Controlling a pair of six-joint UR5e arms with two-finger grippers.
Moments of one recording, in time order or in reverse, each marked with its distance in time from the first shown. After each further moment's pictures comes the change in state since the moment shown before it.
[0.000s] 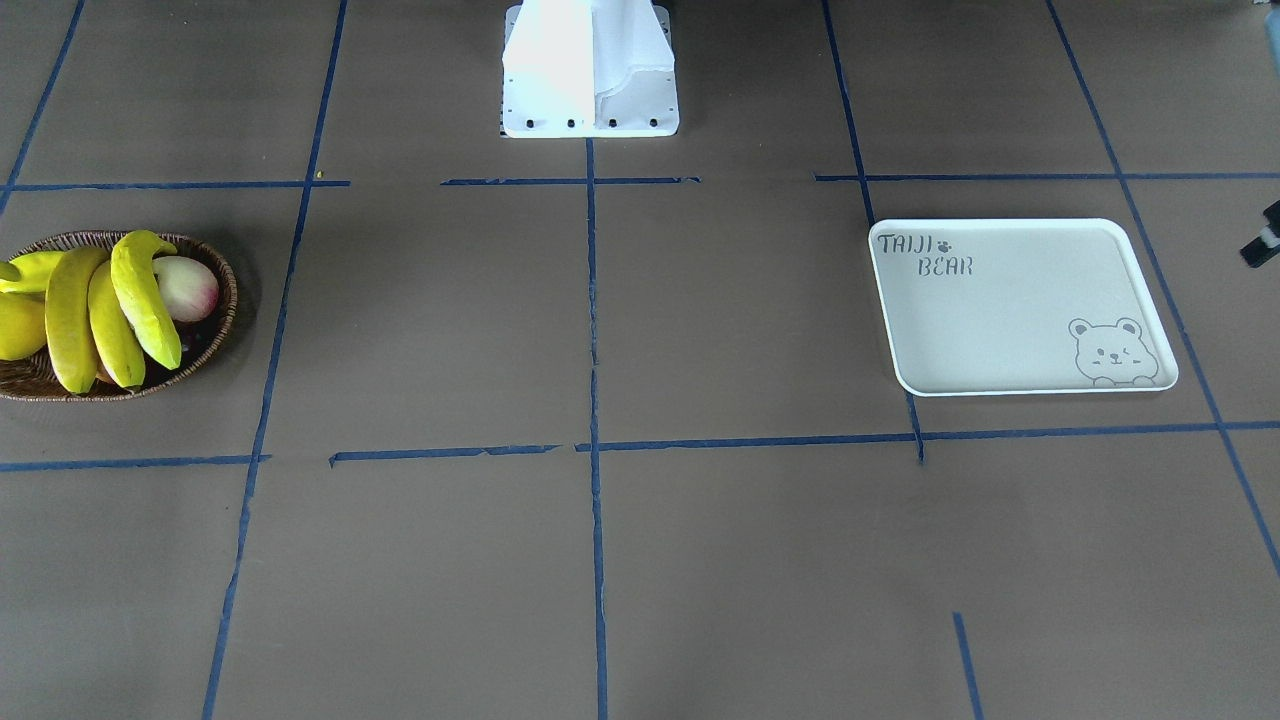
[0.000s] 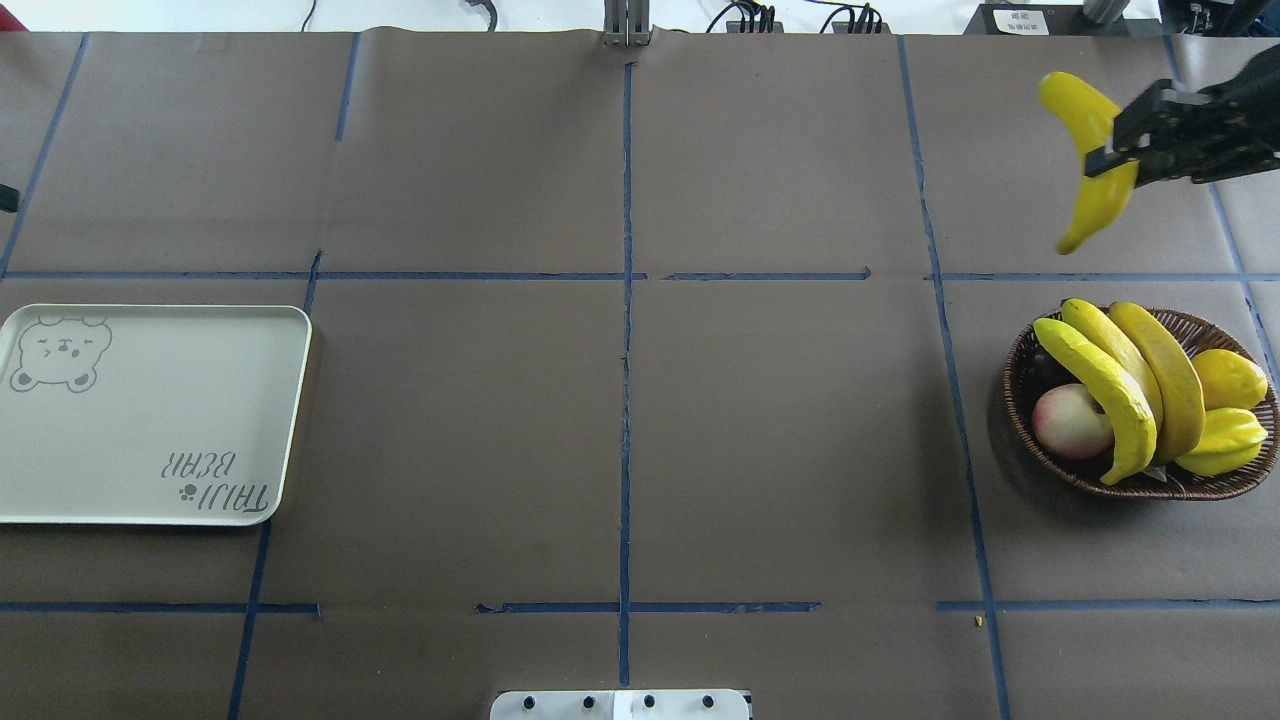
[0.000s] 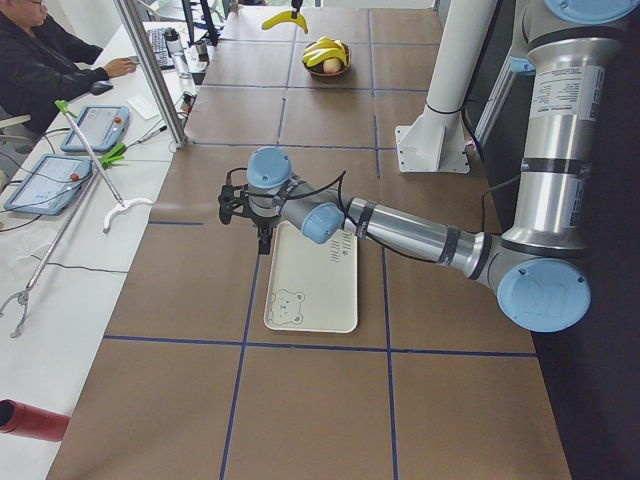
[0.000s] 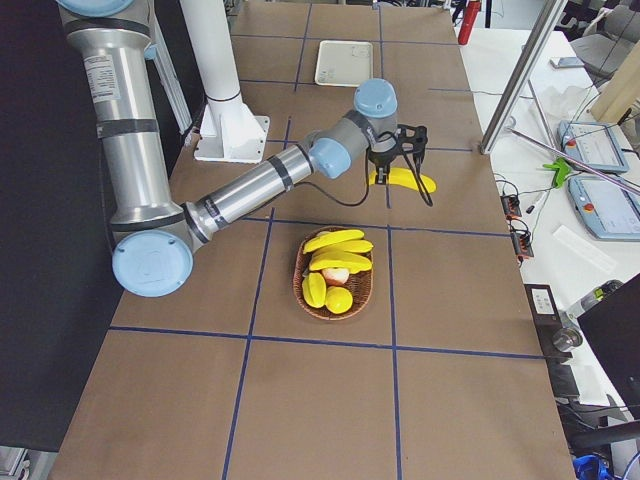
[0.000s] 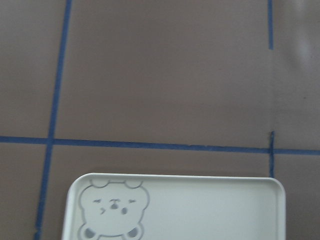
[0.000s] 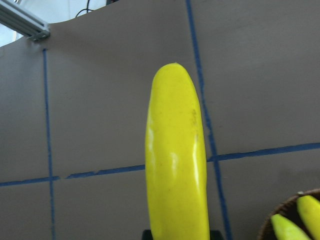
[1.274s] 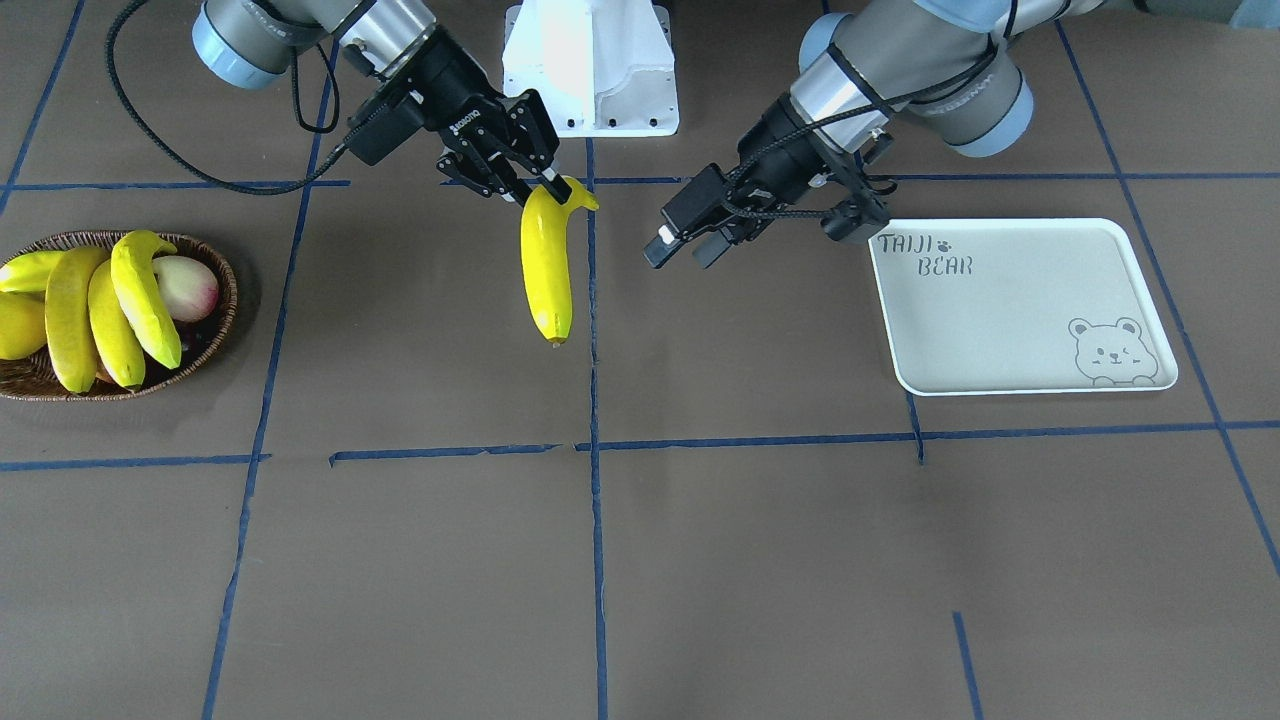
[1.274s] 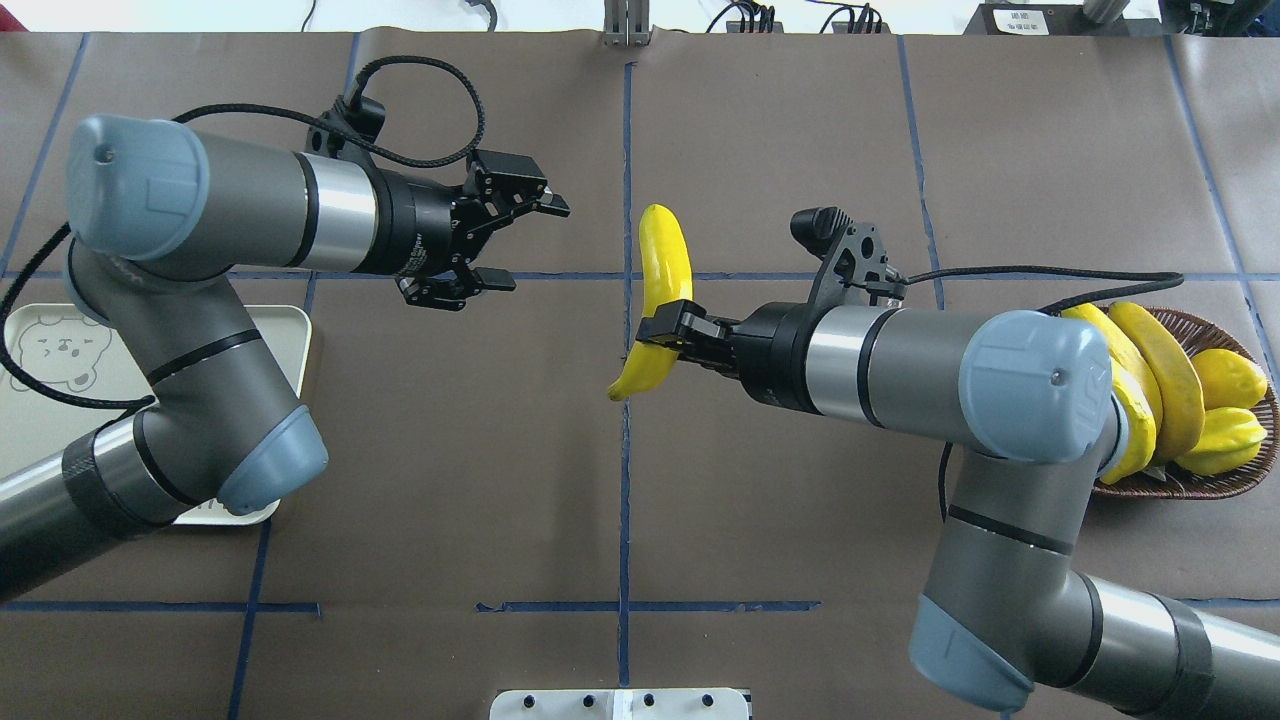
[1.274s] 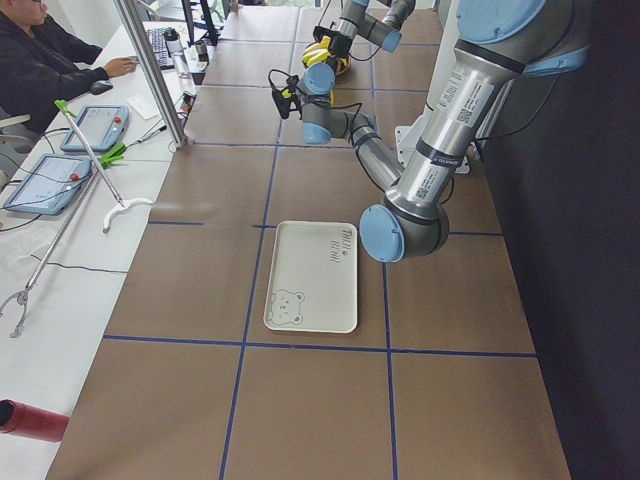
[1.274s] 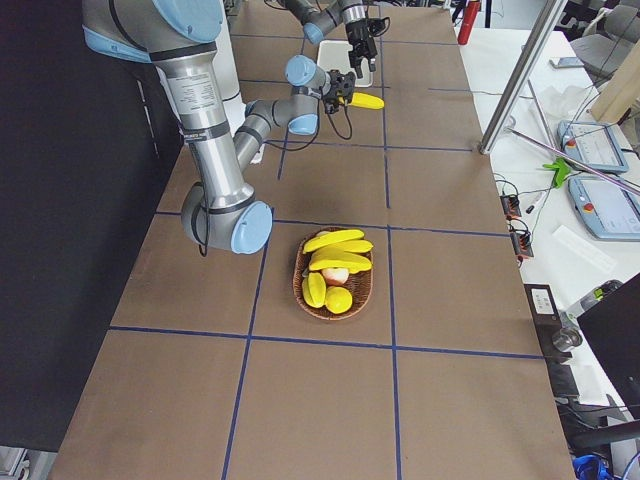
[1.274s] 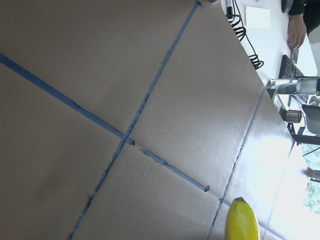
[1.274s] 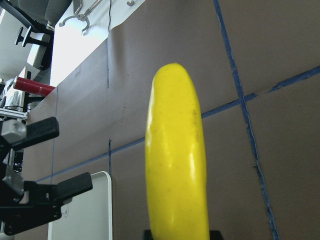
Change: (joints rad) left arm 0.595 -0.469 0.027 -0.341 0.476 -1.159; right arm -0.722 0.166 -0.002 0.463 -0.752 0.575
